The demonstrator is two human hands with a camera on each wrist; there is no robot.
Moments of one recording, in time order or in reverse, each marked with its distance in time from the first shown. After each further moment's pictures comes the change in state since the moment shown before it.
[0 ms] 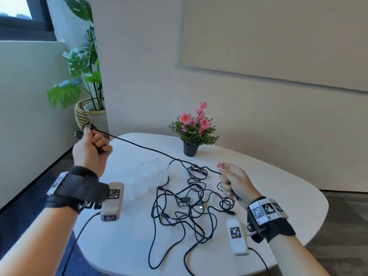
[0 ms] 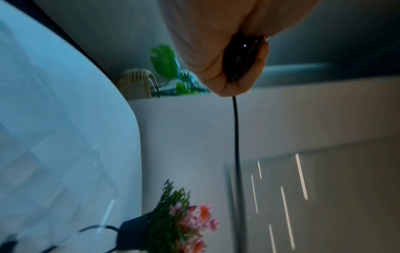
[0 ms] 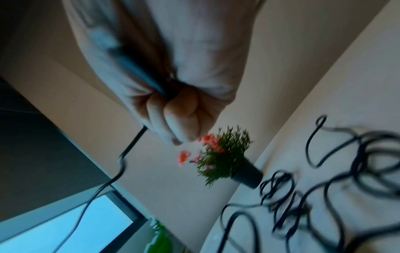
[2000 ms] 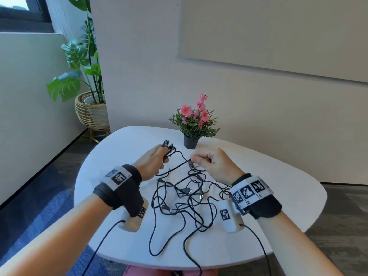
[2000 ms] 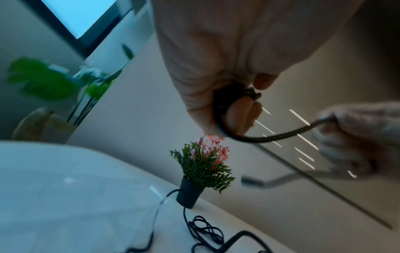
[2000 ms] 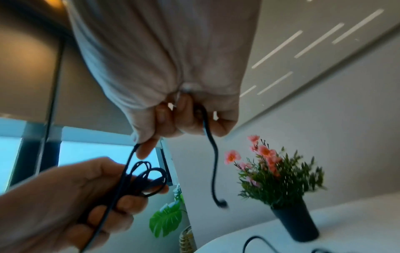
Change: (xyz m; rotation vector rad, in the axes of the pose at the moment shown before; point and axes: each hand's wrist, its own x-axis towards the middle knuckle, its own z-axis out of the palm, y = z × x) left_hand -0.058 -0.080 0.046 1.245 -0.504 -0.213; right_hand 0.002 -0.032 0.050 -0.749 -0.160 -0.433
